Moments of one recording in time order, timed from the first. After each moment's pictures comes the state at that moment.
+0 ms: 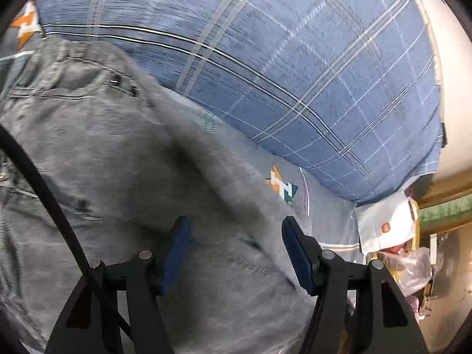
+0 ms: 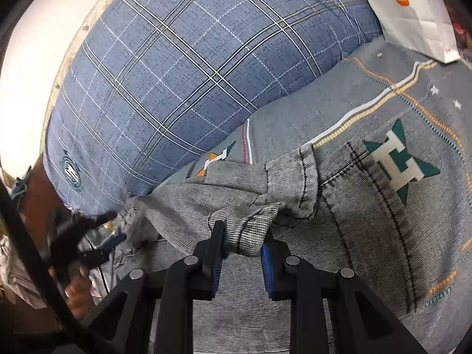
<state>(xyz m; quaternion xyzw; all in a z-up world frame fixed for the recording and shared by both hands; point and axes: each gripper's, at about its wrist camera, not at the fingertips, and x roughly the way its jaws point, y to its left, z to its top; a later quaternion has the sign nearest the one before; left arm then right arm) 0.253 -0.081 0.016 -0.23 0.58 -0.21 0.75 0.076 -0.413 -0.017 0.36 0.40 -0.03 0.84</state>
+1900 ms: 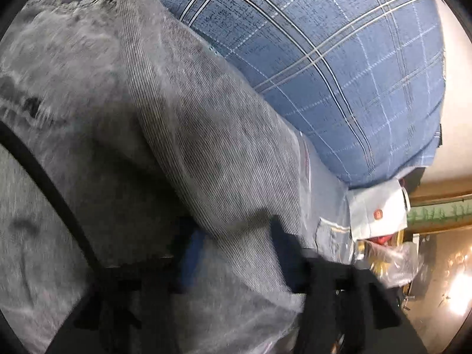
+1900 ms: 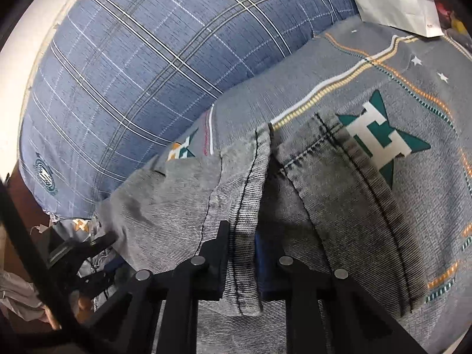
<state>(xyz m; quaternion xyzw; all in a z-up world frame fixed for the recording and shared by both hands) 0.233 -0.077 -0.052 -0.29 0.61 -0.23 0.70 0.073 -0.427 -0.050 0.37 0.44 -0.07 0.82</state>
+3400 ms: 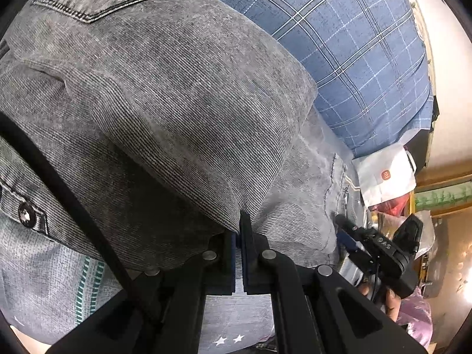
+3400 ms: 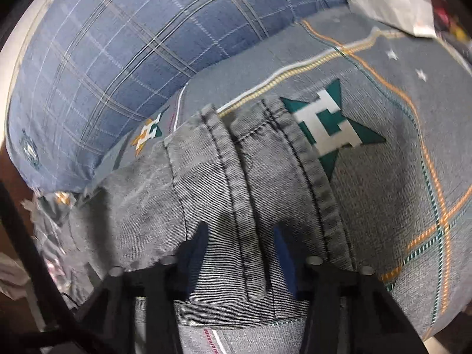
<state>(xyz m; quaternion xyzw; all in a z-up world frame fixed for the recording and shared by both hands) 0.088 -0.068 -0.046 -0.26 0.59 -0.22 0.73 0.047 -0.440 -0.060 0.31 0.51 -0.08 0.80</state>
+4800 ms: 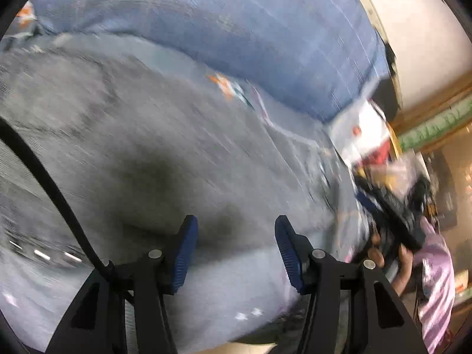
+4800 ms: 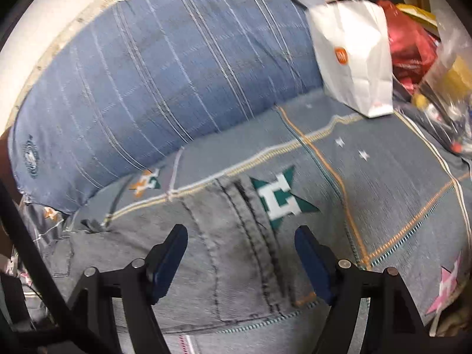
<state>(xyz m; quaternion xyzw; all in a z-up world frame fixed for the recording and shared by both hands) 0.114 -0.088 0.021 -0.16 0.54 -0.31 0.76 0.003 -0.455 0.018 0.23 0.39 -0.14 0.88</state>
